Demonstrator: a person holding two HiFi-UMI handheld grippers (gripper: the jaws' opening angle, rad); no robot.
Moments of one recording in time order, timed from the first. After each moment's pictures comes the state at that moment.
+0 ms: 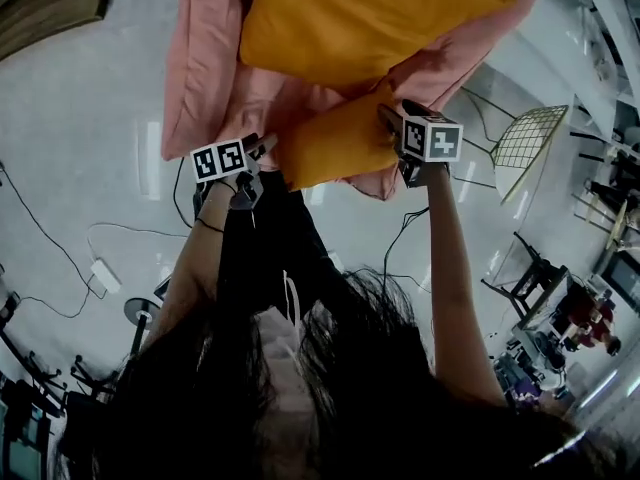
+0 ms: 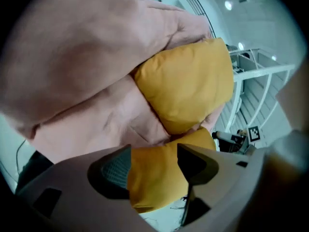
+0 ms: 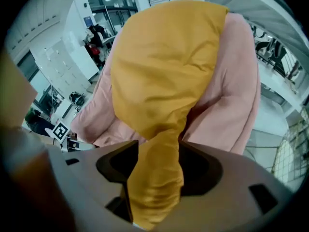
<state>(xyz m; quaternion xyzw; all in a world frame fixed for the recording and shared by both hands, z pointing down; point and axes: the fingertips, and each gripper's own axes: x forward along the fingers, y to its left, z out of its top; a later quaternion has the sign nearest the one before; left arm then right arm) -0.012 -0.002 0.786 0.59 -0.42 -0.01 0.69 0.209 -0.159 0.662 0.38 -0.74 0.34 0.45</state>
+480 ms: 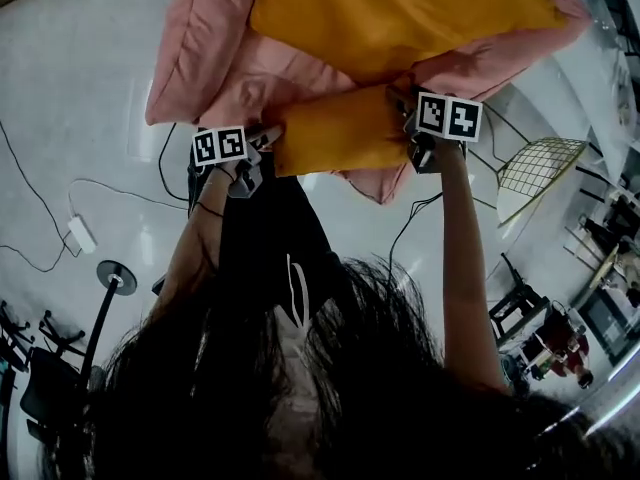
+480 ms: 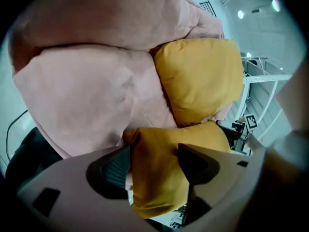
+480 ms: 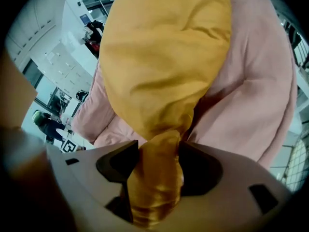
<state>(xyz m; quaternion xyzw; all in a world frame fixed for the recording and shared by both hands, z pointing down) 0.017 0.027 0.833 0.56 -0.42 -0.05 0.72 0.195 -0.179 0.706 0.31 -0.72 0.39 0.47</state>
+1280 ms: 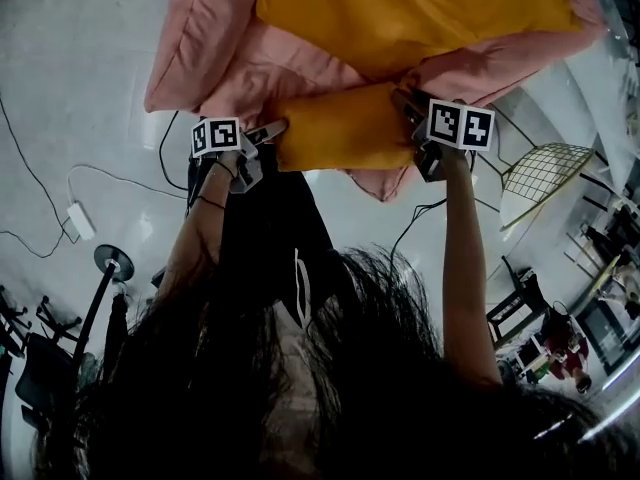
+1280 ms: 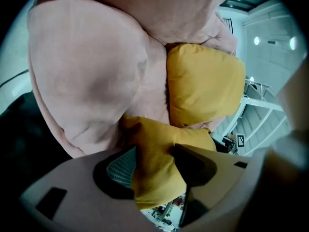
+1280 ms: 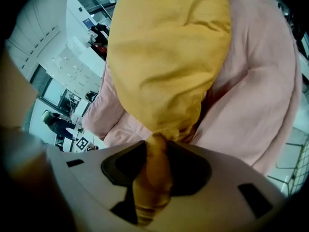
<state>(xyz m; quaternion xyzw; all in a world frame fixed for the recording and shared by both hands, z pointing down) 0.035 0.037 0.829 0.51 -0.35 -0.14 0.77 0.191 -0.159 0.701 0.27 -0.74 0.42 0.45</state>
